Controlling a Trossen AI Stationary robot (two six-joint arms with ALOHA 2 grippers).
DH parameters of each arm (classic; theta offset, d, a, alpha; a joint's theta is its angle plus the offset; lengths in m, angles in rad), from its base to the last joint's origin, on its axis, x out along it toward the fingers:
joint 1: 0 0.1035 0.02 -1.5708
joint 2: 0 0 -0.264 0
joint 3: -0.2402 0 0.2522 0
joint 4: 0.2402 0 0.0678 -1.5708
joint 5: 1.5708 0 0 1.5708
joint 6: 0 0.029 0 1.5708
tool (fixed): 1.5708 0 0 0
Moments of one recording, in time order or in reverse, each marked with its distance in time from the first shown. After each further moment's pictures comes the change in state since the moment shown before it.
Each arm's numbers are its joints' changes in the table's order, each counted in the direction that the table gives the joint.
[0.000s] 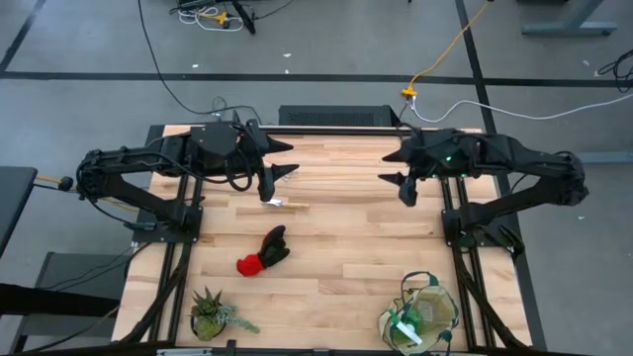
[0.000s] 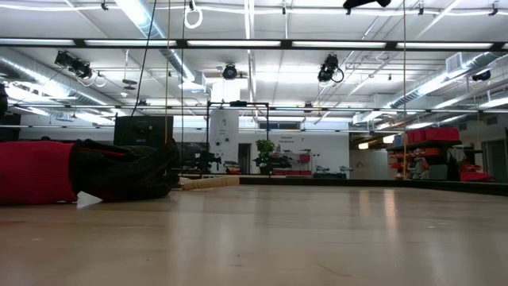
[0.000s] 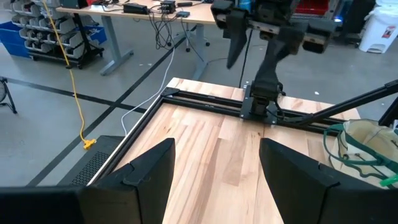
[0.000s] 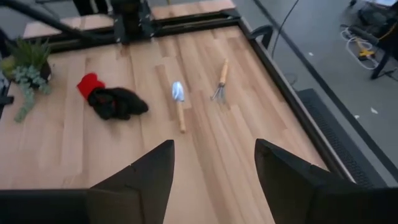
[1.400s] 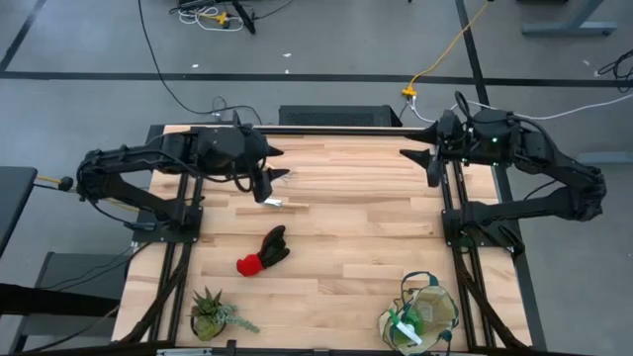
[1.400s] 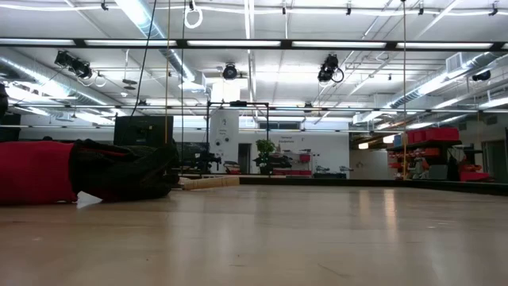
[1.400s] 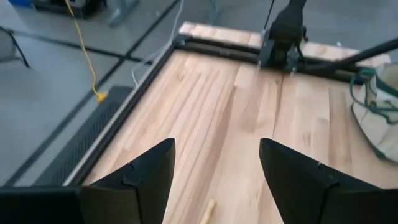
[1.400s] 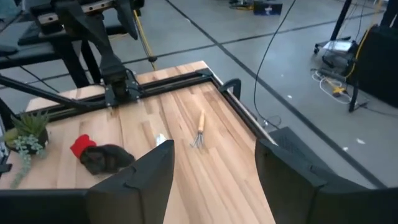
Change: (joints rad) left arm 0.043 0.000 0.000 0.227 0.021 -0.032; right arm -0.174 -0.208 0.074 -0.125 -0.080 -0.024
